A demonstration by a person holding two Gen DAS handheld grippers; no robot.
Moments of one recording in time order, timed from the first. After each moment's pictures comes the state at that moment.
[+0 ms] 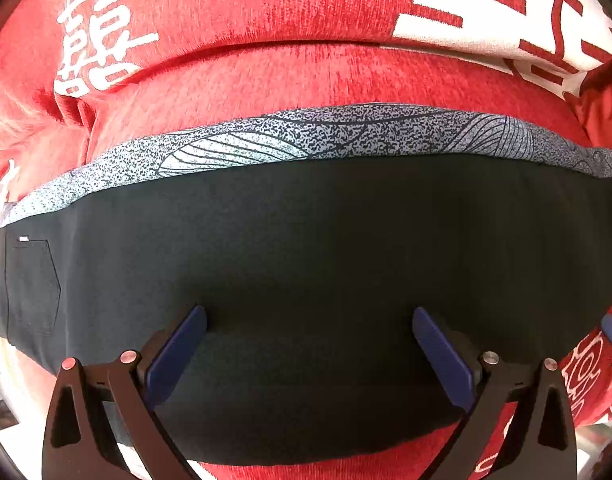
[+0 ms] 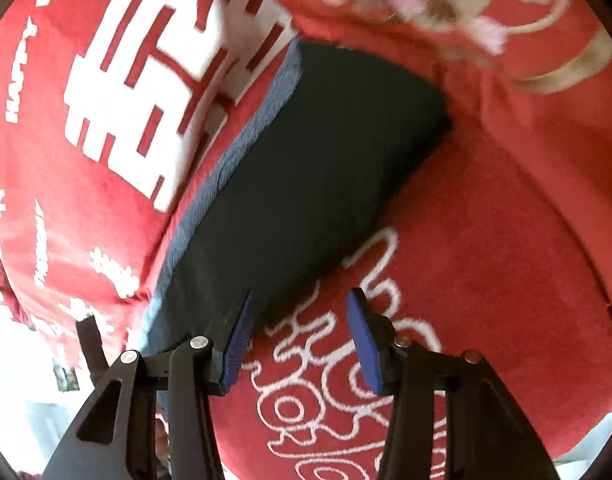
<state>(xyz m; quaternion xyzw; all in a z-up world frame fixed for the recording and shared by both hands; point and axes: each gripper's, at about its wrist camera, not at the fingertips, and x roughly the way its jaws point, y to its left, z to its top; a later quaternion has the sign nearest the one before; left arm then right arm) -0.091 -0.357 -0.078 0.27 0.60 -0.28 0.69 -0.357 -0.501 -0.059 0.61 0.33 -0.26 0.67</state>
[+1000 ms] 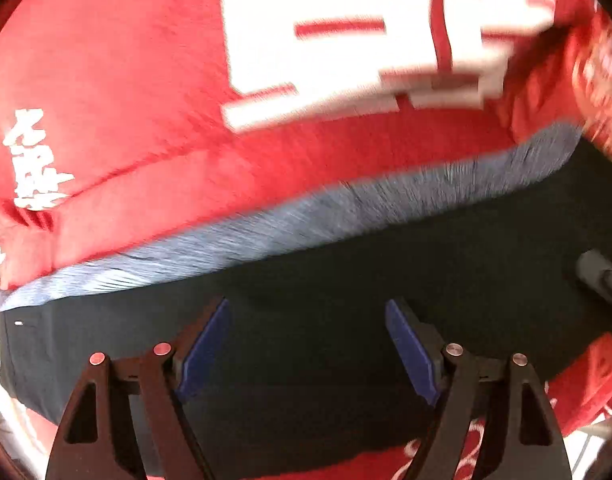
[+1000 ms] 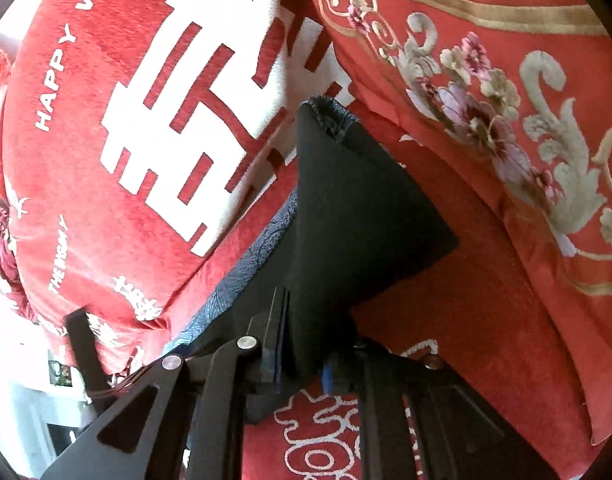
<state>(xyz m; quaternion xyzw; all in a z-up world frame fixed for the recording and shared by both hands) -0.152 -0.456 -0.055 0.31 0.55 -0.36 0.69 -0.327 -0.546 -0.016 0.57 0.30 -0.25 0.73</state>
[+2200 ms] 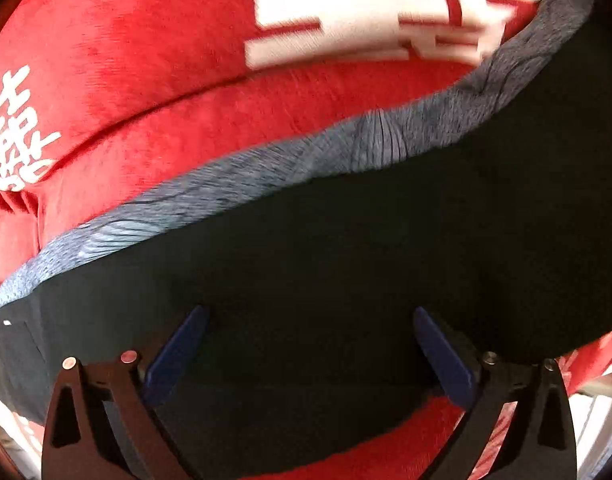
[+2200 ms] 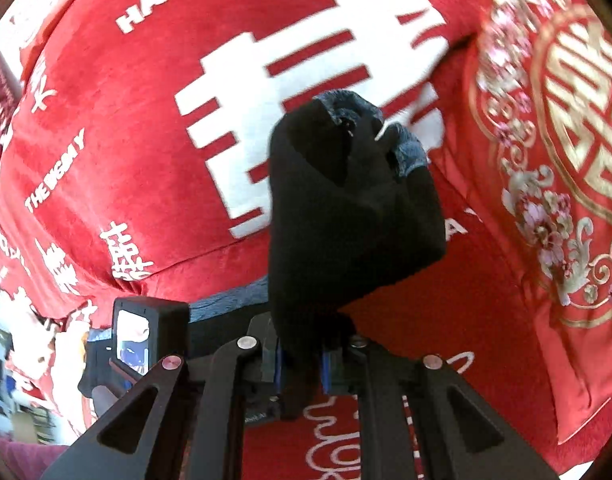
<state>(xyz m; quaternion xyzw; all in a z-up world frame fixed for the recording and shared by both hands) -0.102 -0.376 -0.052 0.29 0.57 -0.39 0.66 -0.244 -0.478 0.078 0.39 0.36 -0.28 0.80</state>
